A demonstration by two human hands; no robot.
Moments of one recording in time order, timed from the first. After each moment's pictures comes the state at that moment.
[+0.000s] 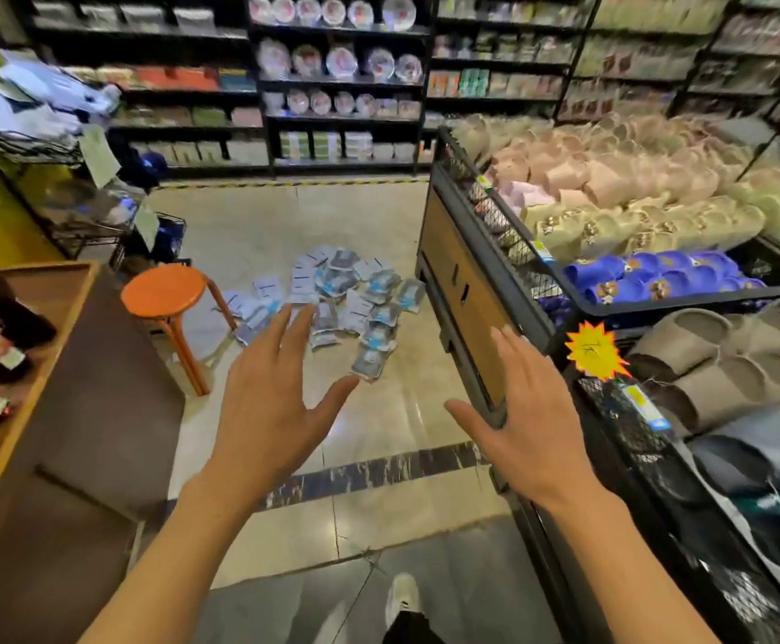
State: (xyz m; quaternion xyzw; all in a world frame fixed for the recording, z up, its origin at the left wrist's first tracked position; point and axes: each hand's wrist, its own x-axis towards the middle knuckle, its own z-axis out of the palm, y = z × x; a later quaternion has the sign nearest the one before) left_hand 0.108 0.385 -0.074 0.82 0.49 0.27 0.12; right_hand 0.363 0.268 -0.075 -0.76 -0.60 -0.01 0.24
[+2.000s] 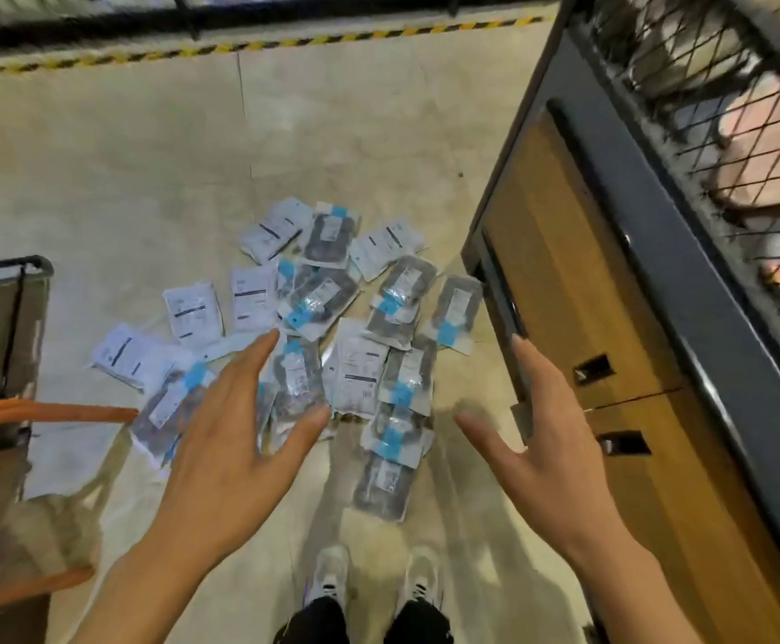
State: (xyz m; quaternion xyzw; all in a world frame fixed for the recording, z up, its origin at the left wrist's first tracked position) left_hand 0.425 1.237 -0.409 0.73 0.57 0.16 0.34; right_hand 0.678 1.129 -0.416 -0.80 -0.48 0.23 0.27
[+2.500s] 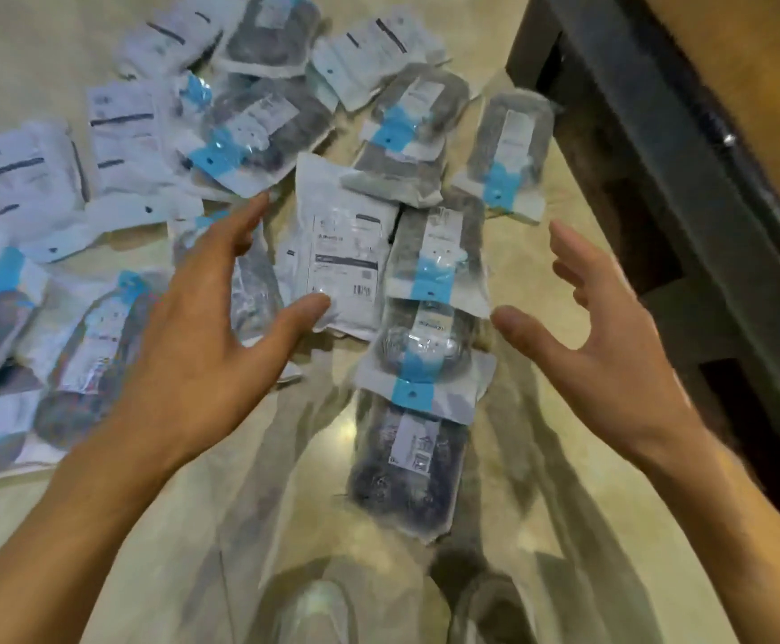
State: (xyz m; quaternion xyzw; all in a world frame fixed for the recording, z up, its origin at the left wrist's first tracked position) left_hand 0.423 1.284 -0.874 0.78 0.49 0.22 0.33; right_hand 0.687 1.148 -0.872 -0.81 -0.44 0.24 0.31
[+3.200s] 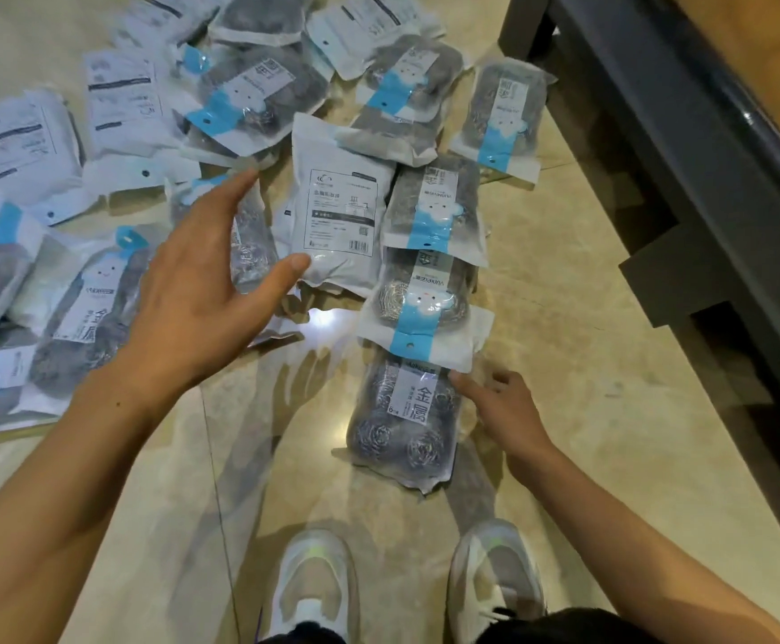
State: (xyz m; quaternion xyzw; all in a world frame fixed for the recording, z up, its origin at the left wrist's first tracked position) left_hand 0.403 1.273 -0.911 0.82 0.48 0.20 0.24; right_hand 0.634 1.081 -1.036 -0.81 -0.08 0.46 0.34
